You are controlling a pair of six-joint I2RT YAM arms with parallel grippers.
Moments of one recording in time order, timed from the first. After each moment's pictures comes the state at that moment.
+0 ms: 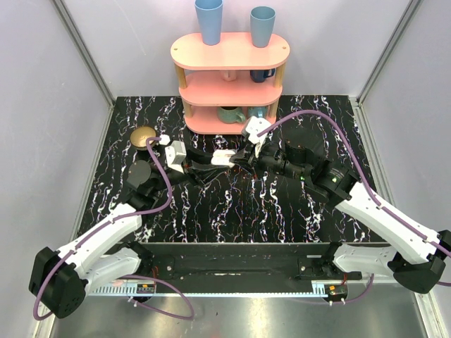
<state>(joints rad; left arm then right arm) -0.59 0.96 0.62 0.70 0.70 -0.26 0.90 1.14 1.30 -0.34 -0.23 -0.13</state>
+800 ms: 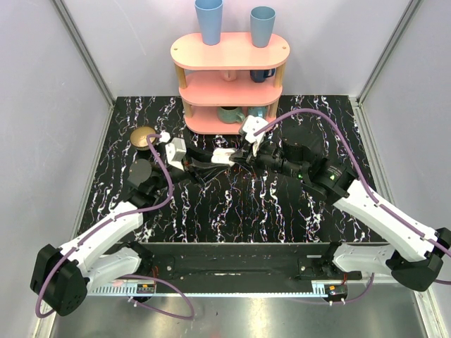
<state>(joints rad) -0.58 0.98 0.63 0.73 0.70 -0.30 0.90 1.16 1.32 -0.37 -0.22 -0.15</state>
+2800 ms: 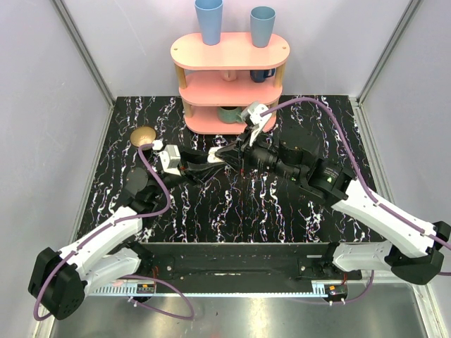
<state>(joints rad) -0.59 0.94 0.56 0.84 0.61 -0.25 1.00 1.20 1.40 -0.26 -0.06 0.21</state>
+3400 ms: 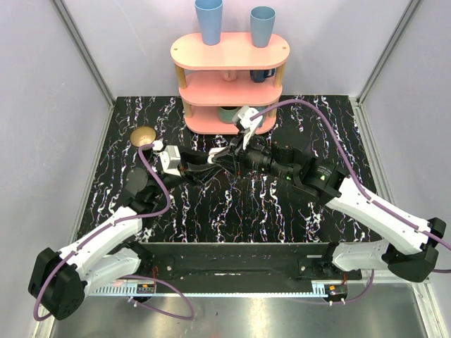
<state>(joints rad) -0.59 0.94 0.56 0.84 0.62 -0.25 1.00 1.23 1.40 -0.29 -0.12 0.19</state>
